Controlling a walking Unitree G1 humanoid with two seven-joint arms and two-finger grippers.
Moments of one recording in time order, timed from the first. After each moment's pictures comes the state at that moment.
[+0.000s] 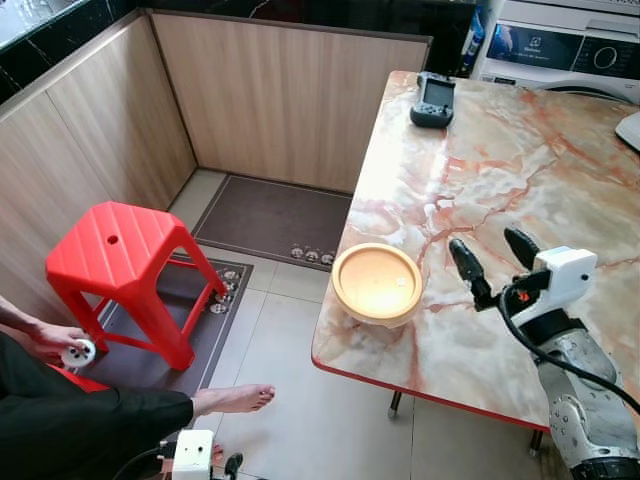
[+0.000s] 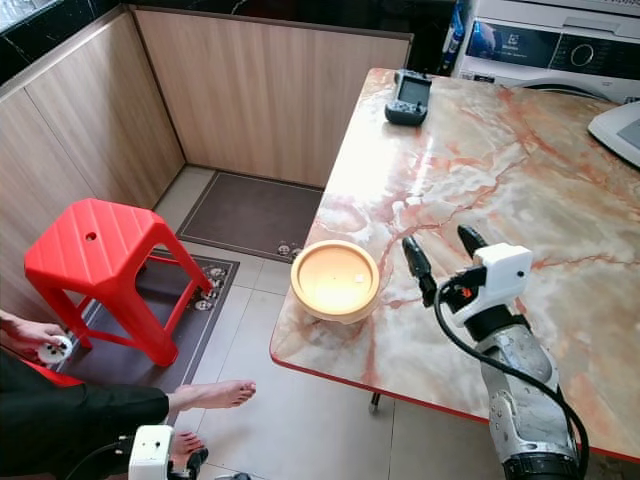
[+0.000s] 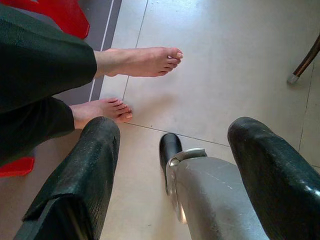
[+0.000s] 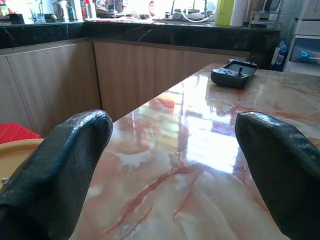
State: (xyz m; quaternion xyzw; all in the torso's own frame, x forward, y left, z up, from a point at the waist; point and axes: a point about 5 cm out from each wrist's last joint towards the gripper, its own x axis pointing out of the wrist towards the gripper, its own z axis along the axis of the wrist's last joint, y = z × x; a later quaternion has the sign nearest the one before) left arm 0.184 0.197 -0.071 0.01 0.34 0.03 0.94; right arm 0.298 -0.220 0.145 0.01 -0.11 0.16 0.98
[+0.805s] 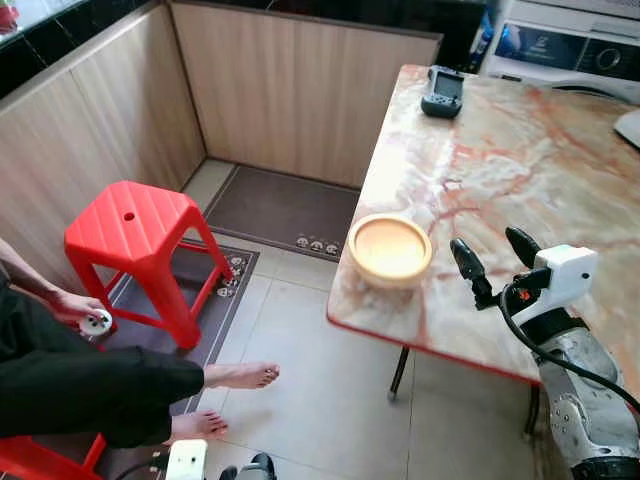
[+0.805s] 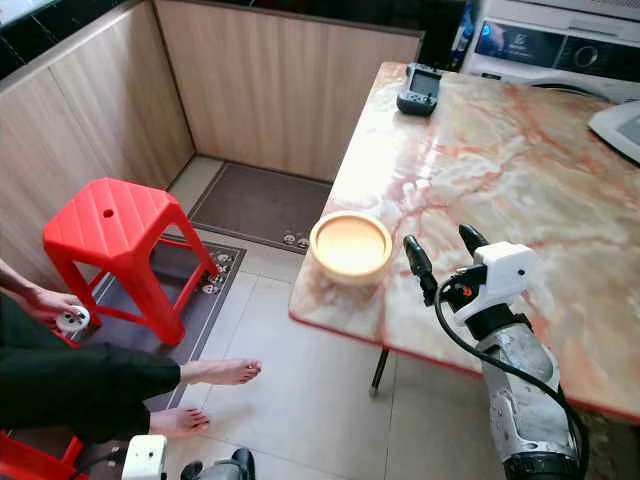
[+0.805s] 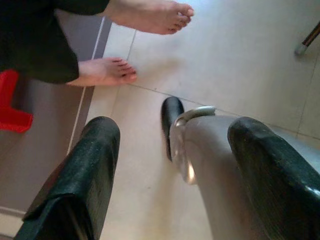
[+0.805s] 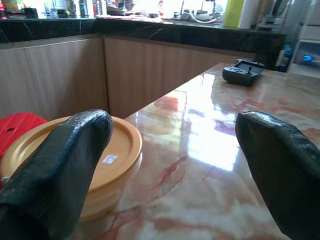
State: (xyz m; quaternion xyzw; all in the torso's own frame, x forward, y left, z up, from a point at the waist) left arm 0.172 0.205 -0.078 0.00 0.37 0.04 0.93; right arm 0.299 -0.222 0.144 0.00 -0.10 0.15 0.98
